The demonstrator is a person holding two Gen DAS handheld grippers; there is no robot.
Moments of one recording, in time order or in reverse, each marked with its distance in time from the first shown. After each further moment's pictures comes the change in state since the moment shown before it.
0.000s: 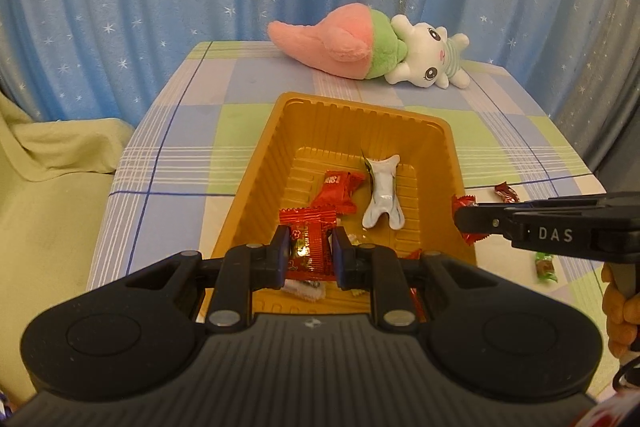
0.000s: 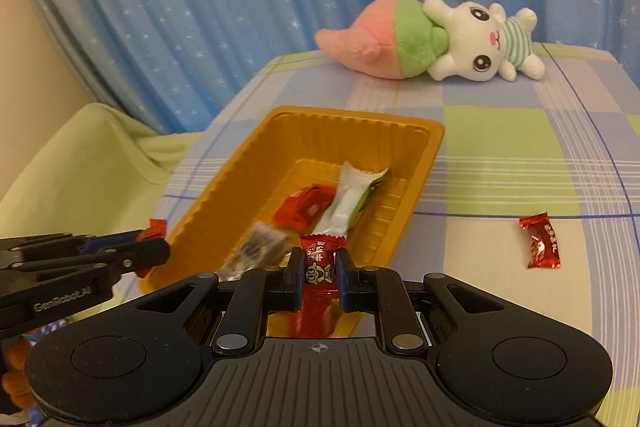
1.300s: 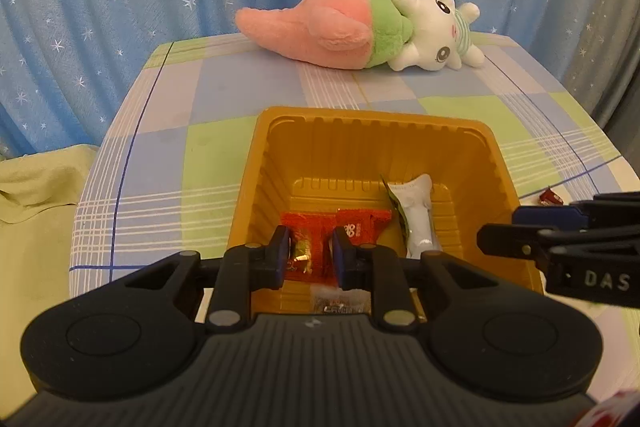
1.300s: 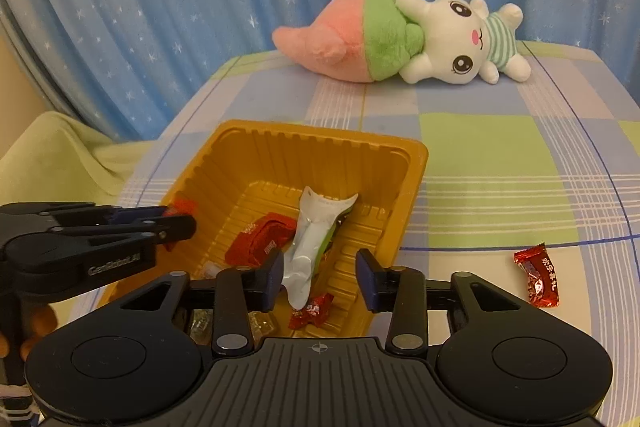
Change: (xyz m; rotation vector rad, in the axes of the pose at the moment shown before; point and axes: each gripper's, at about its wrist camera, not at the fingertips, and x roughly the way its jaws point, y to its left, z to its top) left arm 0.096 0.008 0.048 0.112 0.061 -0.034; right arm 0.044 -0.008 0.027 0.034 0.000 -0.108
